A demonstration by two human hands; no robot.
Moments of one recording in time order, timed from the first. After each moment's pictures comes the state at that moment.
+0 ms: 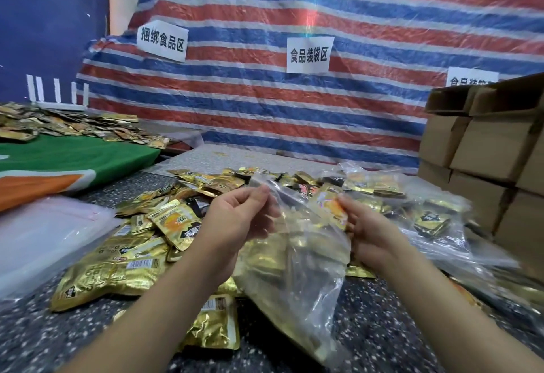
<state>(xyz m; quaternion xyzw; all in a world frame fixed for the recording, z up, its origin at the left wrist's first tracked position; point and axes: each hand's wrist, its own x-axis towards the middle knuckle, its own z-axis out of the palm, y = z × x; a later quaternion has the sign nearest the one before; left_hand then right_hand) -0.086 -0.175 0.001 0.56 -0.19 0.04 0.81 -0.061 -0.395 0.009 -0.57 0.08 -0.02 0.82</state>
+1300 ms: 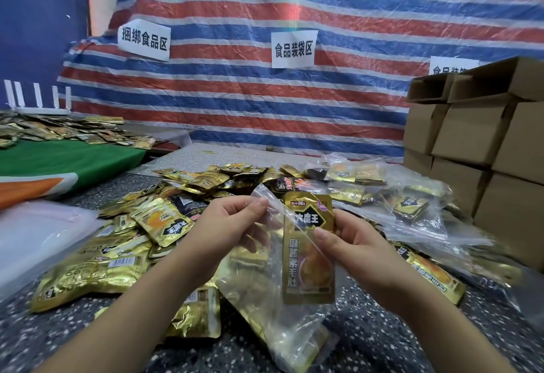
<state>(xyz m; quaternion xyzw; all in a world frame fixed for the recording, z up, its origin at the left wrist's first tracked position) -0.093 -0.184 -0.005 0.65 -0.24 -0.01 0.72 -0.136 -0.400 -0.012 -0.76 -0.19 -0.05 0.62</state>
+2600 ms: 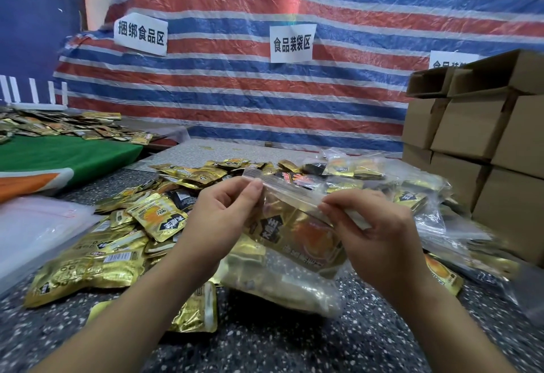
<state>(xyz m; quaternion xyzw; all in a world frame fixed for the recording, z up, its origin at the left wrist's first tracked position) -0.100 -0.192 -0.005 0.63 -0.25 0.12 0.72 -0.146 -0.396 0.003 -0.77 -0.27 -0.54 0.21</state>
